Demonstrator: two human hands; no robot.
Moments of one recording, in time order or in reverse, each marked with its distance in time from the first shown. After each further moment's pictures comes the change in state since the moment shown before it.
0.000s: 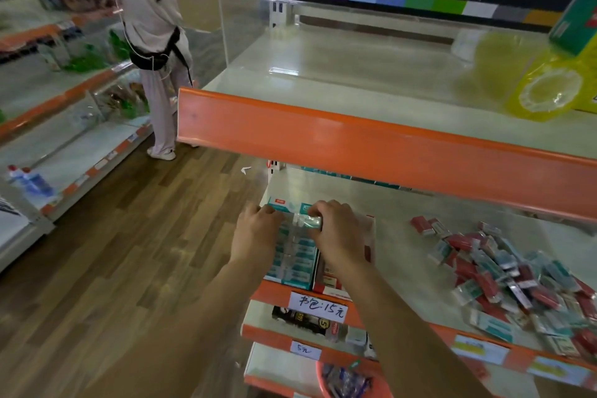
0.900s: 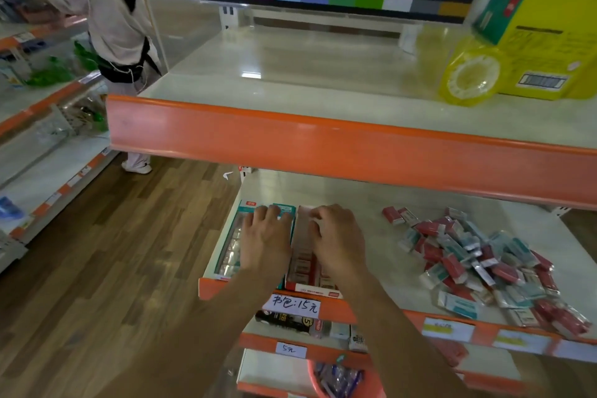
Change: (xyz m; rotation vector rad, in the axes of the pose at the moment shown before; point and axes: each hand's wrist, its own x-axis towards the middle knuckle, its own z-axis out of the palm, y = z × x) left_hand -0.006 0.064 0.013 0.193 0.035 0.148; right_hand -0.027 0.039 -0.029 0.077 0.134 0.059
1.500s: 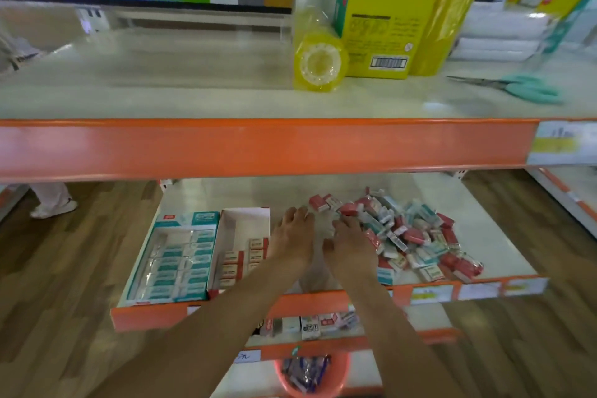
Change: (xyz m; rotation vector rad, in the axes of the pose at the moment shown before) left_hand 0.031 0.153 0.045 -0.223 -0.249 0.286; right_hand -0.047 0.132 -0.053 -0.133 -0.019 0.397
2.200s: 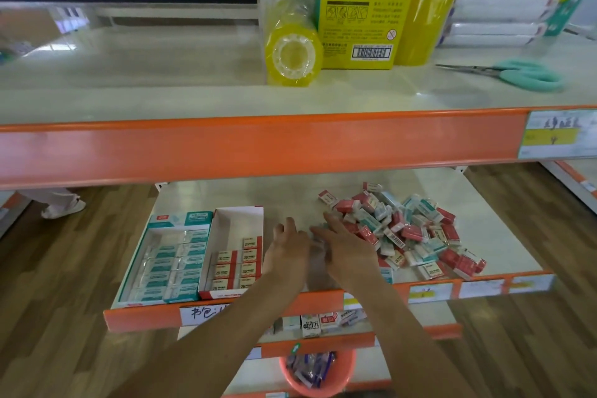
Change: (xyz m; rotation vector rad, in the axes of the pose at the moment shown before) left_hand -0.025 0.022 -0.005 -0.005 -0.082 -0.137; right_hand 0.001 0.027 0.004 -0.106 -0.018 -0.363
